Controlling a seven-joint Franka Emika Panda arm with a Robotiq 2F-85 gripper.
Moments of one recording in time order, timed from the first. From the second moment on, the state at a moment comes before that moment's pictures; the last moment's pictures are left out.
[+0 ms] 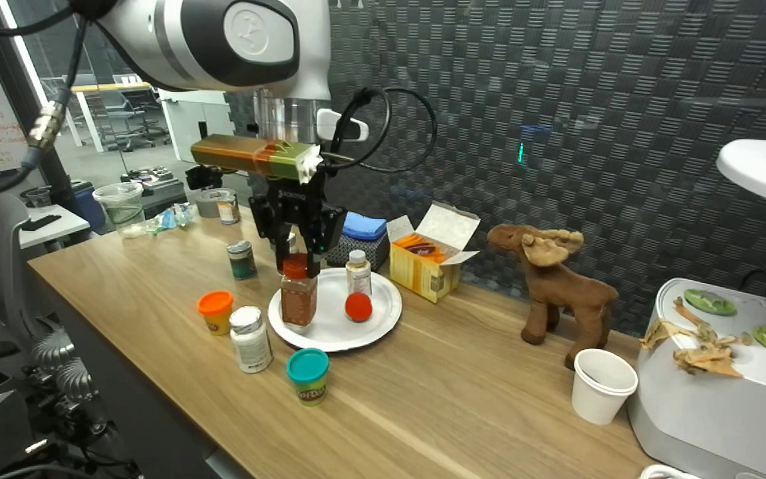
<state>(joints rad) 0.01 0.16 0.06 -2.14 -0.07 2.19 -0.24</state>
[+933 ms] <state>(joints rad) 0.02 0.27 0.06 -2.09 -0.11 2.32 -0.27</state>
